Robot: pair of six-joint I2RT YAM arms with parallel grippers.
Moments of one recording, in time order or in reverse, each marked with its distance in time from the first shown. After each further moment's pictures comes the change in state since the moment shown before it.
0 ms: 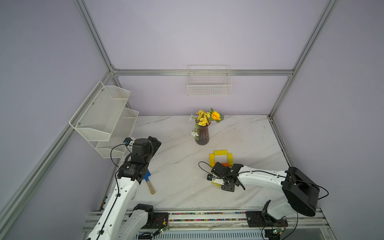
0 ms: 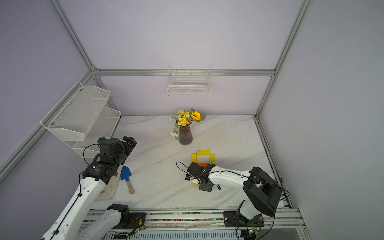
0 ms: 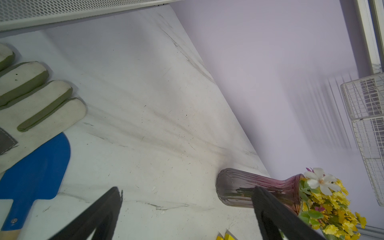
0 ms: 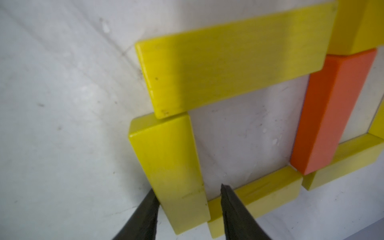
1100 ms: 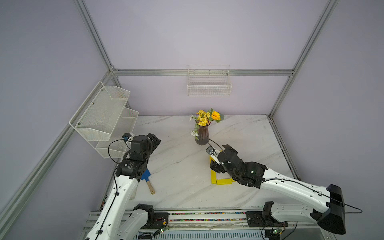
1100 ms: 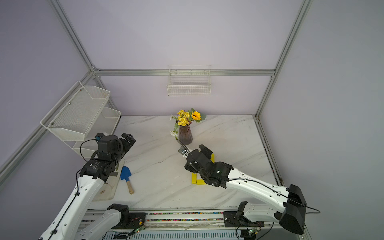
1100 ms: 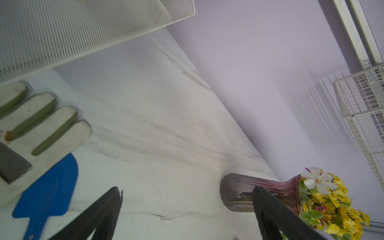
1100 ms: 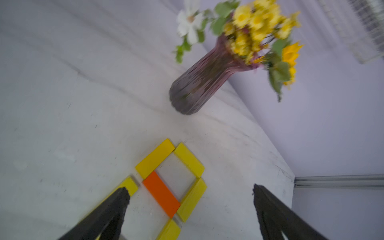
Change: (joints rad) left arm 0.000 0.034 0.106 -0.029 -0.075 0.153; right arm 0.048 -0.361 0.145 0.410 0.361 0.193
